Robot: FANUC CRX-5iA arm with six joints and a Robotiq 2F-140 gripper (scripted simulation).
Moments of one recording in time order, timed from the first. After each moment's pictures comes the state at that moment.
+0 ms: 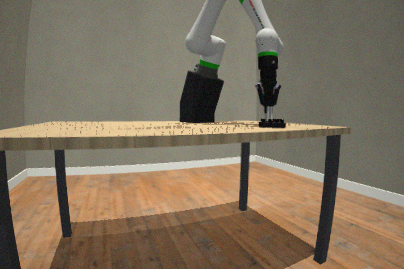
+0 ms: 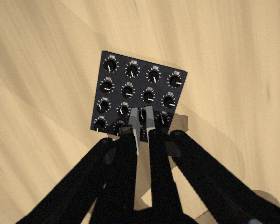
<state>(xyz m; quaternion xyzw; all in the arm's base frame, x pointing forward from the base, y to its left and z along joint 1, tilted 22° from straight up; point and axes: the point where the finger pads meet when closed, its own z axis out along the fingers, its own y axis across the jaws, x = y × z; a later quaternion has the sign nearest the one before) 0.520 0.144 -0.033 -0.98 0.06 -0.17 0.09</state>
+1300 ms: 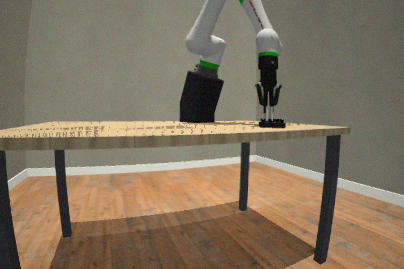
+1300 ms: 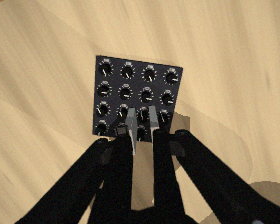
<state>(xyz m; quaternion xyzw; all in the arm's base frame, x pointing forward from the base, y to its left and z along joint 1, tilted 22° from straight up) 0.520 0.144 -0.033 -0.97 0.11 -0.17 0.09</state>
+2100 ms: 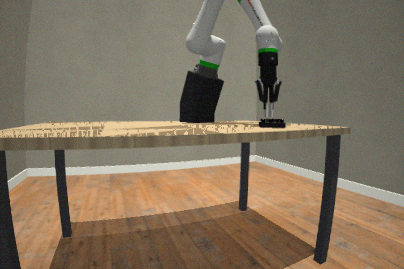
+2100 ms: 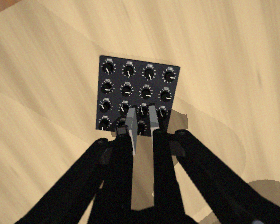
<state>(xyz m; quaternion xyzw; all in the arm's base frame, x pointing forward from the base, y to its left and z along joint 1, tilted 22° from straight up) 0.514 0.141 -0.018 -0.97 0.11 -0.17 0.09</state>
